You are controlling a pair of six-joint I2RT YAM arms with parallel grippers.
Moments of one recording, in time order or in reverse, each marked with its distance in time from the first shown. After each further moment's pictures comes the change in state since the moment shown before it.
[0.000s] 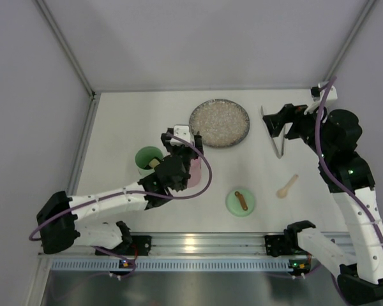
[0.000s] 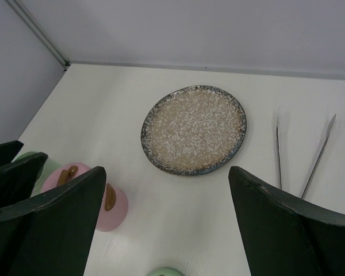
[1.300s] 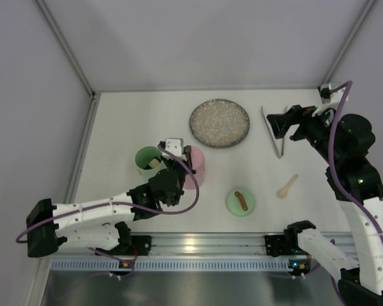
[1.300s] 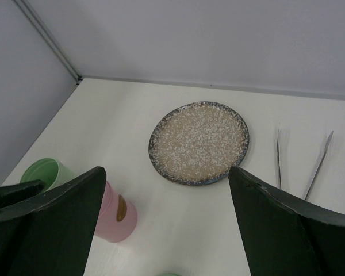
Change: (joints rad) left arm -0.116 -0.158 -0.050 -0.183 -0.035 -0.176; right arm 0.001 -0.047 0.048 -0.021 -0.011 0.001
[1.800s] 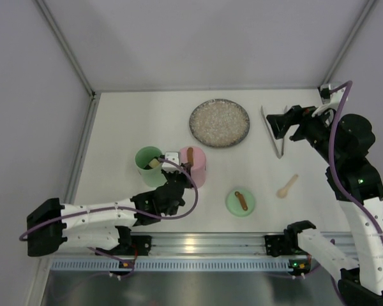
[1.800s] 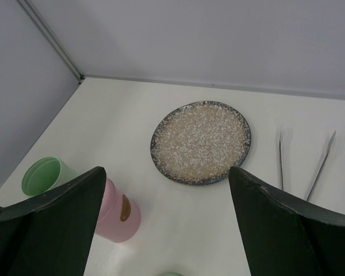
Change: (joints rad) left arm -0.021 -0.006 -0.224 -0.022 0.029 -0.318; right arm 0.000 -0.002 0.000 -0.002 -0.008 0.002
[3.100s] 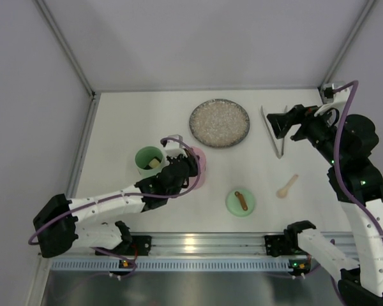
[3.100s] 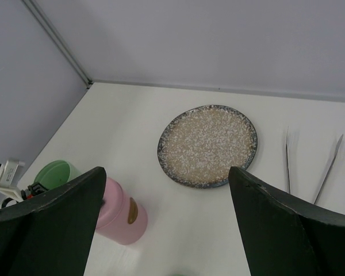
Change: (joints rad) left arm 0.190 0.114 0.155 -0.163 0.301 -0.251; right arm 0.000 -0.003 0.019 -0.004 -0.011 0.026
